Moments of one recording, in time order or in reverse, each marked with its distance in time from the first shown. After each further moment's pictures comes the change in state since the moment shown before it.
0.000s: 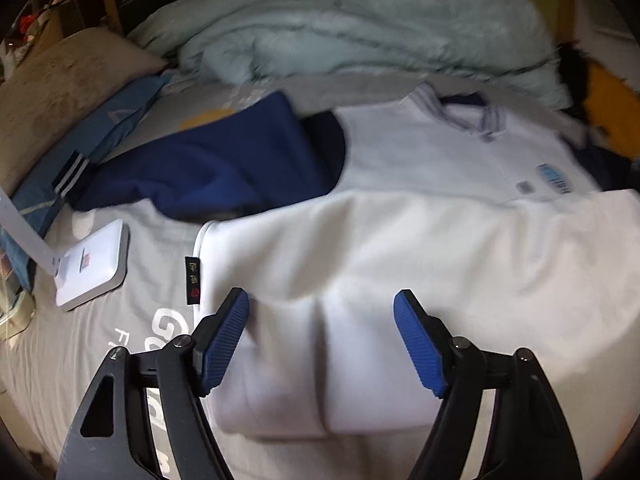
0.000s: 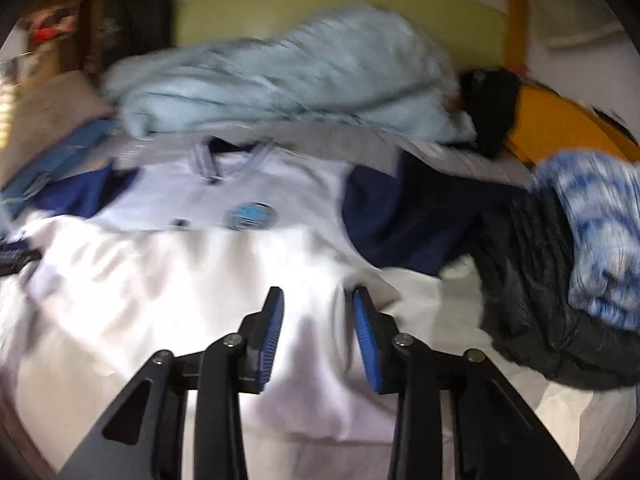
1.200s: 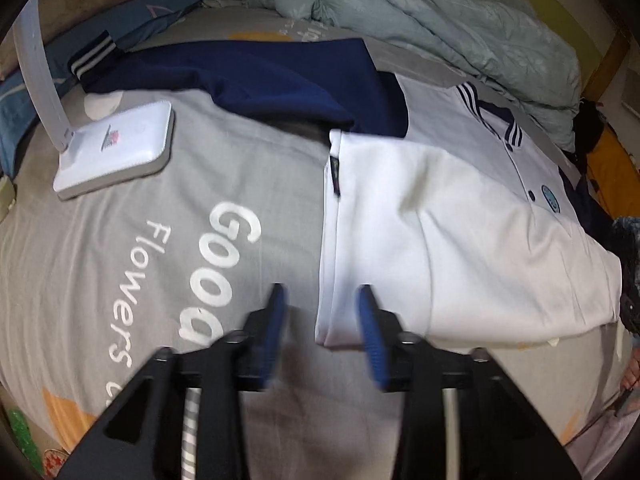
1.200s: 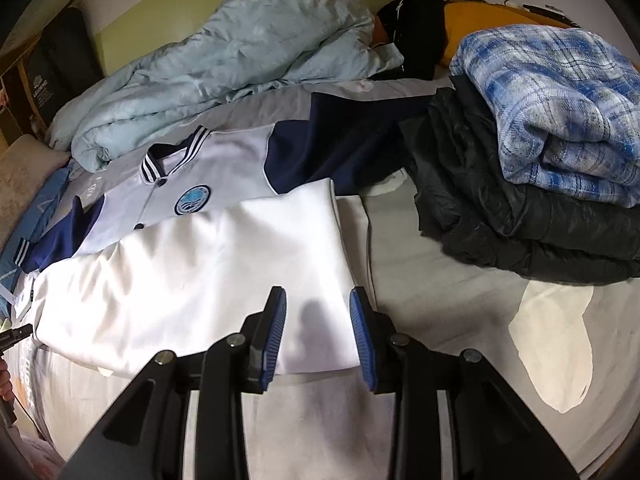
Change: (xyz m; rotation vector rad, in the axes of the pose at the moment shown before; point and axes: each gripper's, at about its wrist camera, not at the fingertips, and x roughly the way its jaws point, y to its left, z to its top) left arm -0.015 0.094 -0.045 -0.253 0.181 -0.212; right arm -0.016 -0.053 -0.030 0.258 0.103 0.010
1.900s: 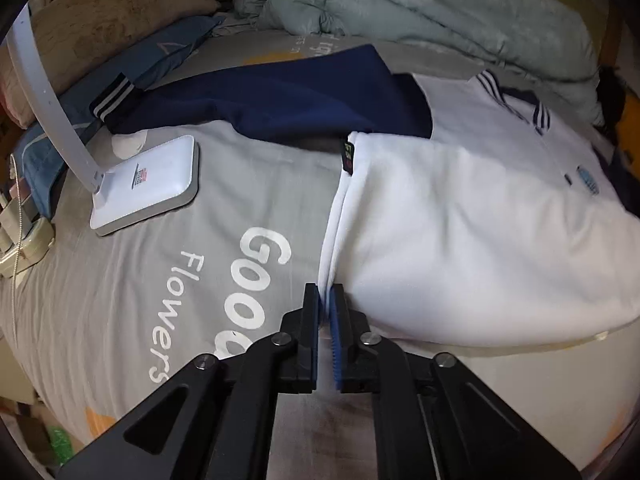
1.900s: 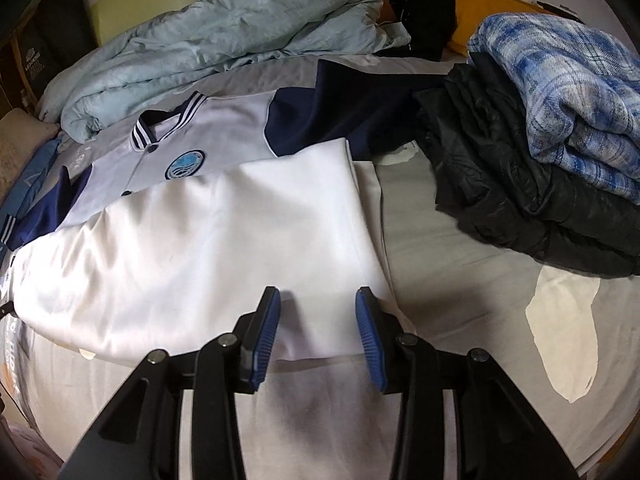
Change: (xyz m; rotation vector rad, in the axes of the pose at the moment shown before) left arm 0.001 -0.016 0.004 0.114 -0.070 0.208; right arm 0.017 0.010 -0.007 -0.043 0.086 -0.055
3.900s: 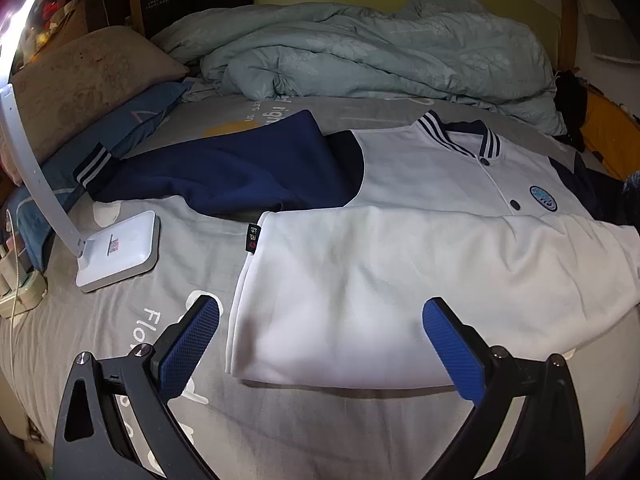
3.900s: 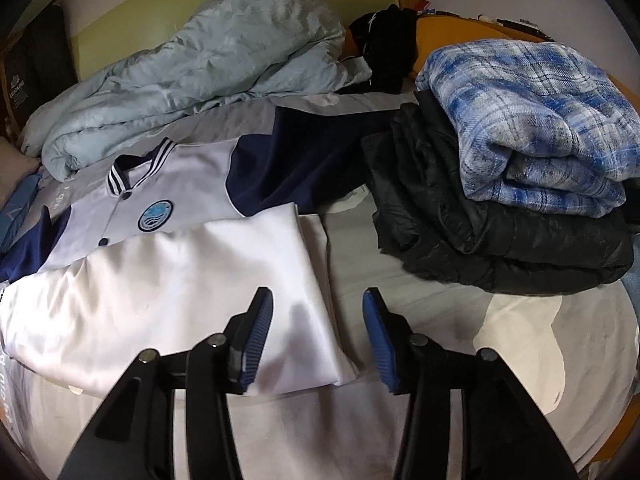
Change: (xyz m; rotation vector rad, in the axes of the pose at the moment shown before) left arm -0.036 -0.060 0.005 0.063 -0.205 -0.060; right arm -0.018 -0.021 0.013 0.063 -0.130 -0.083
